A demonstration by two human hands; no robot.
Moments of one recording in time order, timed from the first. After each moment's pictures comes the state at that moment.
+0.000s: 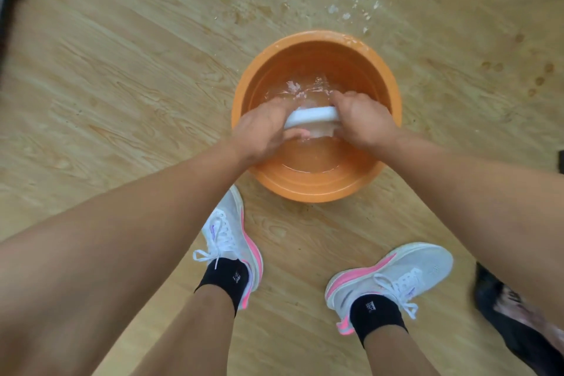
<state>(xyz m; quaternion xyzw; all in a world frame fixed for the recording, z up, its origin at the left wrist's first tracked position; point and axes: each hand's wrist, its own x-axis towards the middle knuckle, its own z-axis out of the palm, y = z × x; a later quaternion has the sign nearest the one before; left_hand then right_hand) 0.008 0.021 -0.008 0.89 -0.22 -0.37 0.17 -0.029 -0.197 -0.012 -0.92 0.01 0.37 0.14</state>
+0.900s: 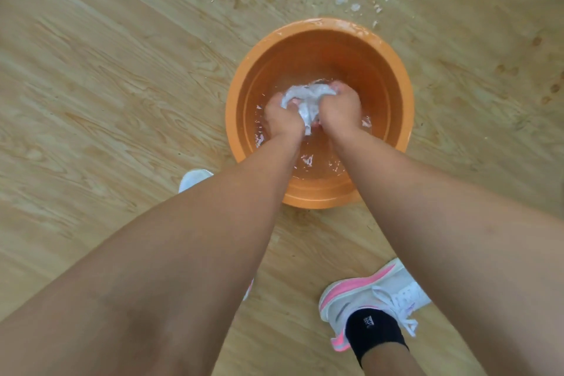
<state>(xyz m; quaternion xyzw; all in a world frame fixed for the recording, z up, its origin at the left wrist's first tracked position) -0.016 -0.041 -0.071 0.72 0.40 -0.28 0.49 -0.016 -0.134 -0.046 -0.68 0.47 0.20 0.53</state>
